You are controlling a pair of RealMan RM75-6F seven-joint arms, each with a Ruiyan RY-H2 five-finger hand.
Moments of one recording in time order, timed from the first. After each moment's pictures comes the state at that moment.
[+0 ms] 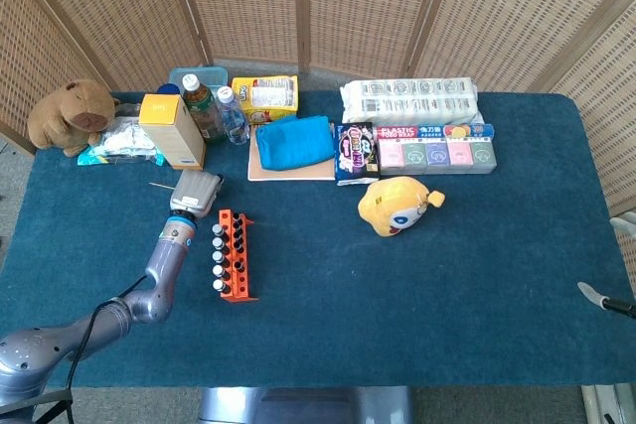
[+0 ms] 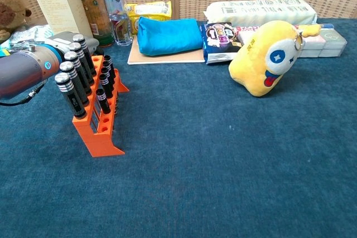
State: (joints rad) left arm -0.89 -1.81 -0.20 -0.87 0.87 0.80 0.61; right arm 0.05 -0.95 0.17 -1.66 -1.36 1.44 0.37
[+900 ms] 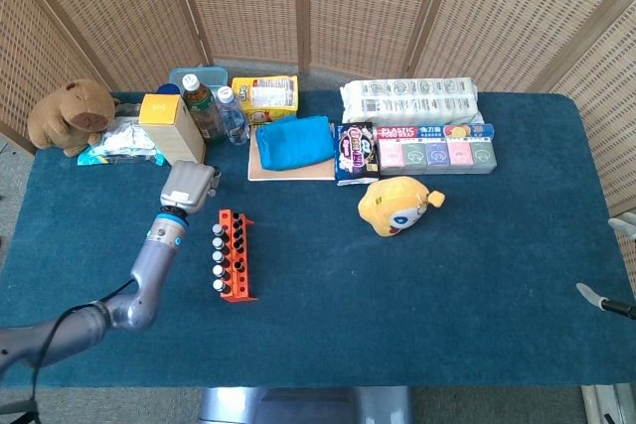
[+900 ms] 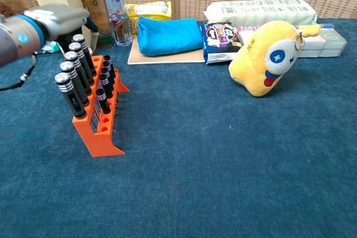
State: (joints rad) left arm -0.83 -1.59 -0.25 -1.25 0.89 0.92 0.59; right arm 0.05 -0.95 0.16 -1.67 -1.37 1.44 0.37
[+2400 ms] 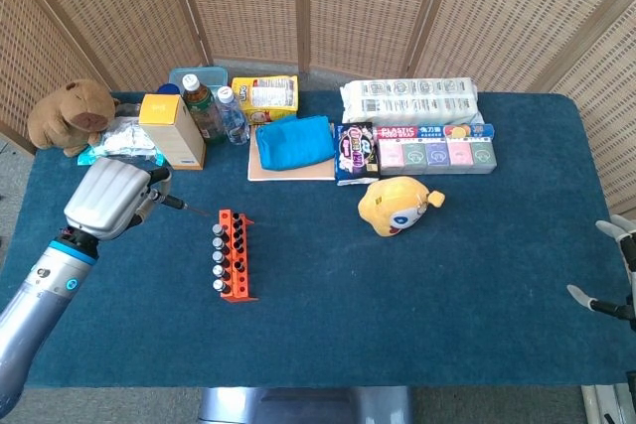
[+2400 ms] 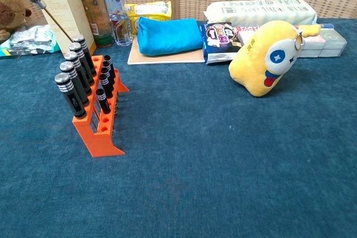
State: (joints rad) left arm -0.64 -0.83 -0.24 -2.09 1.13 1.08 0.43; right arm 0.06 -0.98 0.16 -1.68 -1.36 1.44 0.28
